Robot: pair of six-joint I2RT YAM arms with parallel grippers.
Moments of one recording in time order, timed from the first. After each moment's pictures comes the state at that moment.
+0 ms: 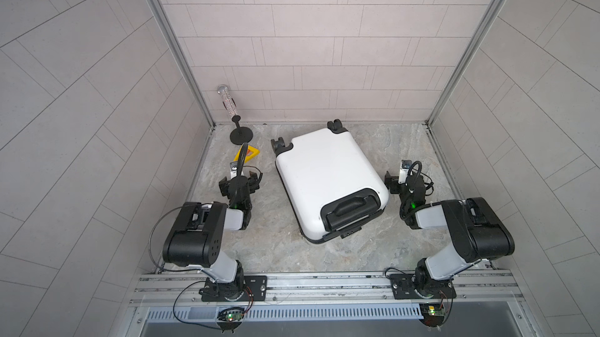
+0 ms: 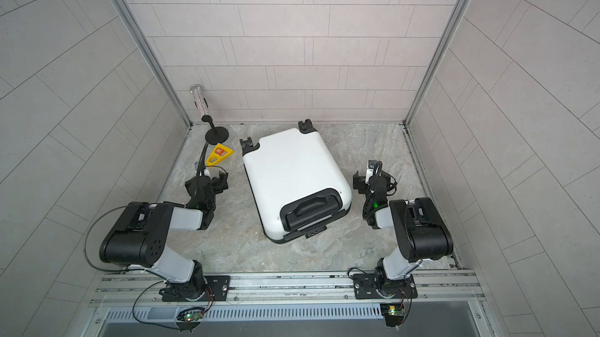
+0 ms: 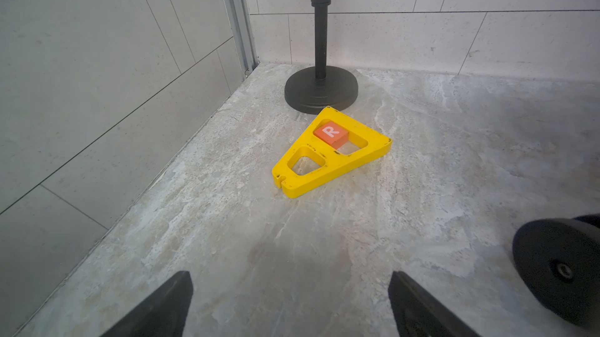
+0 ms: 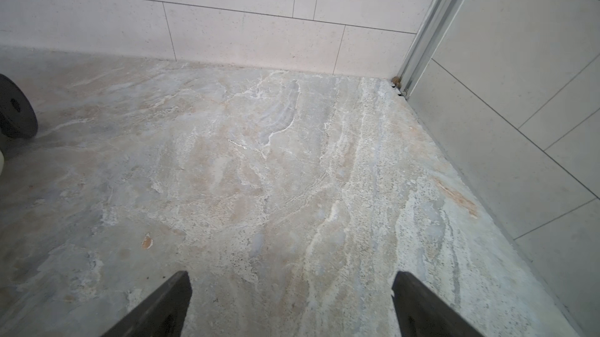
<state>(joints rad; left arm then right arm) -0.05 1.49 0.33 0.80 -0.40 -0.05 0.02 1.54 0.32 0.90 0.24 -0.04</state>
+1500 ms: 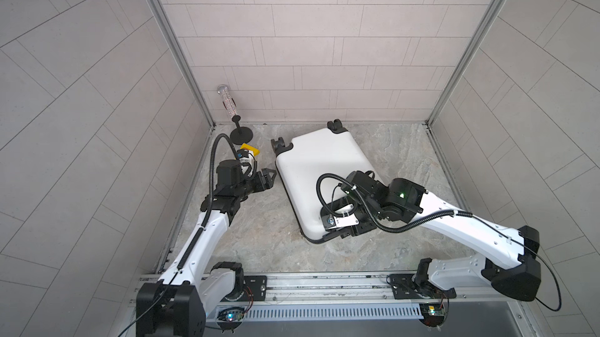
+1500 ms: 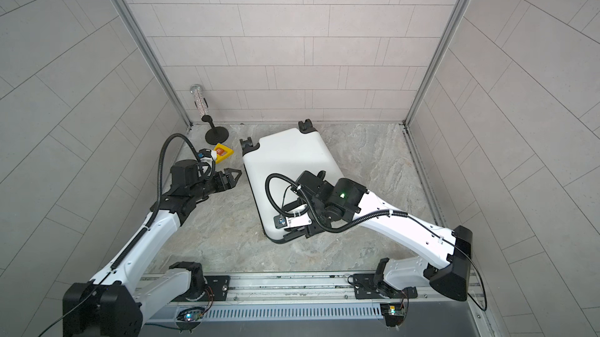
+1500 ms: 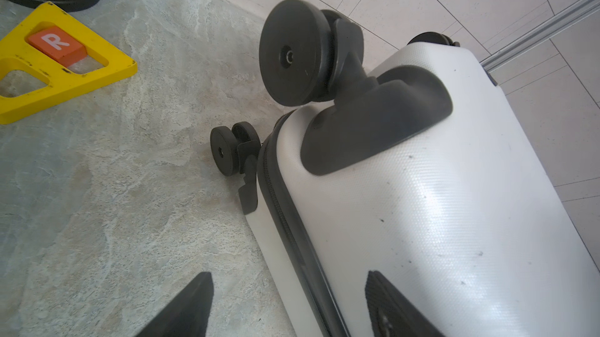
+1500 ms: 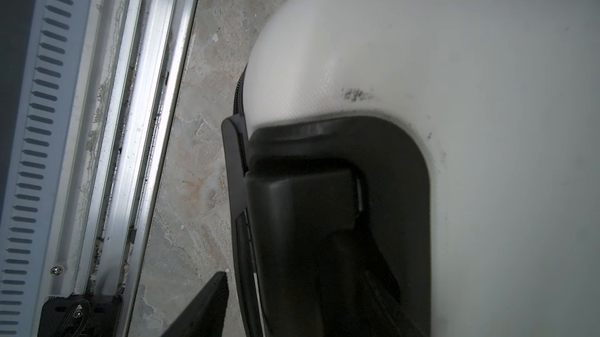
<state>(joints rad) -0.06 1.03 0.68 -0.23 0.41 -0.37 0.98 1.32 1.32 -1.13 -0.03 -0.87</state>
